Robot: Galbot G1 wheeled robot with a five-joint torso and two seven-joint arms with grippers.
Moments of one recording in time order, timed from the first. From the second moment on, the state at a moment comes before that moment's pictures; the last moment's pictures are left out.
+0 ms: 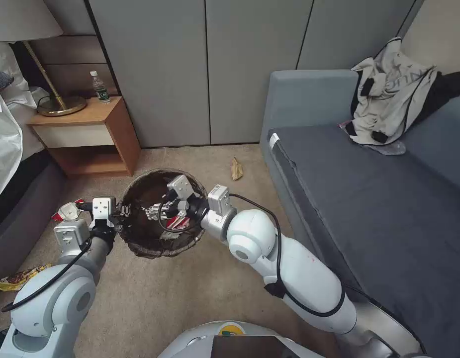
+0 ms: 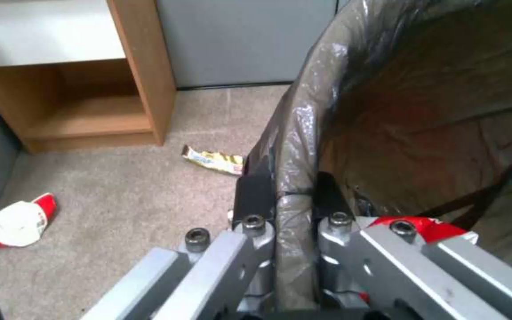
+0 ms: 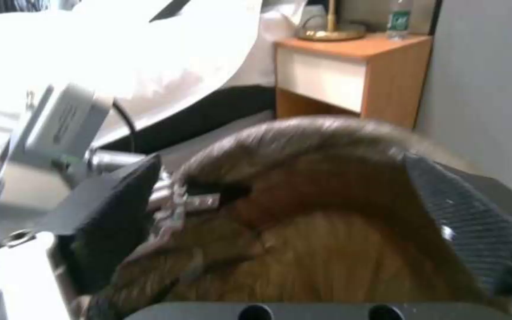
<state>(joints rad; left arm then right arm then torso) 1.55 -1.21 -0.80 -2.47 -0.56 0.74 -0.22 -0.70 1.29 -0.29 2.09 0.60 -0.61 0.05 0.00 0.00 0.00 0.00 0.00</state>
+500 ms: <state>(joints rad) 1.54 -1.22 -0.81 -2.46 -0.56 0.74 -0.22 -0.65 1.29 -0.01 2.17 0.73 -0.52 0.15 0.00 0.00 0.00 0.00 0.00</state>
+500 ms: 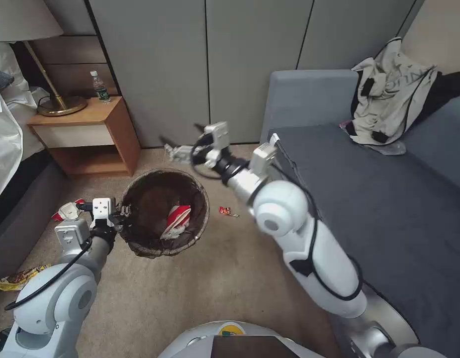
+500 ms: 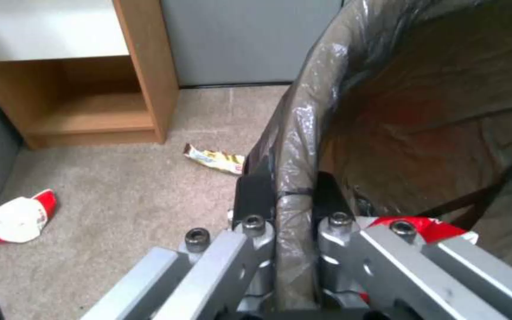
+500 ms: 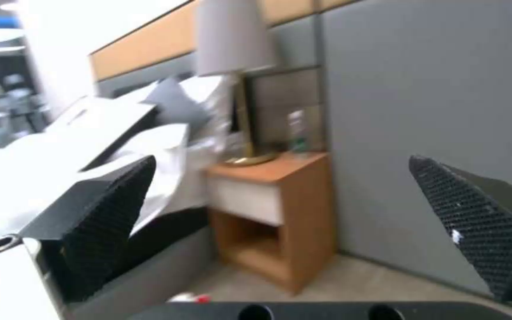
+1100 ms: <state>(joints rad) 1.54 -1.23 -0.82 -2.46 -0.56 0.74 -0.22 -1.28 1.31 0.38 2.27 0.29 -0.32 0.04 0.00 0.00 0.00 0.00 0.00</state>
